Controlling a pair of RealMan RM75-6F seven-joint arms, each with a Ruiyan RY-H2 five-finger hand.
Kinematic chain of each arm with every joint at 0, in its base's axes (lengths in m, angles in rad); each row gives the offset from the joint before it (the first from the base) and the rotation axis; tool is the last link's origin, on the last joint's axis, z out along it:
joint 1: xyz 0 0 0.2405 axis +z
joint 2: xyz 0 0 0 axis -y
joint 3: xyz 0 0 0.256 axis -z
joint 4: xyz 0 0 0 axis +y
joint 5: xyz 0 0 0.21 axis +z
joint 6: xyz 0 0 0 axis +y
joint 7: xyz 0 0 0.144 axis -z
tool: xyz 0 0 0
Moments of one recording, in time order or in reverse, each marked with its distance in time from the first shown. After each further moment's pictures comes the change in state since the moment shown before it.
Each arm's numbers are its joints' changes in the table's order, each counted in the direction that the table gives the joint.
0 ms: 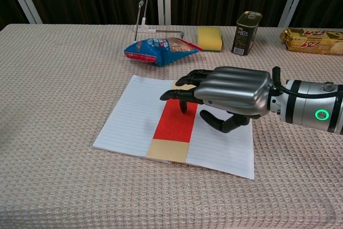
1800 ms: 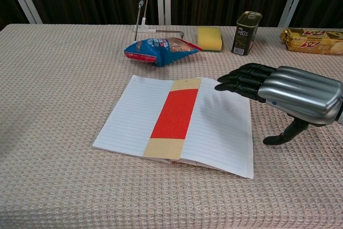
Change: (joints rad) left arm 0.005 -0.006 -0.007 -0.033 0.019 0.014 -0.032; right arm -0.235 0.011 0.075 0.249 -0.165 0.312 -0.115
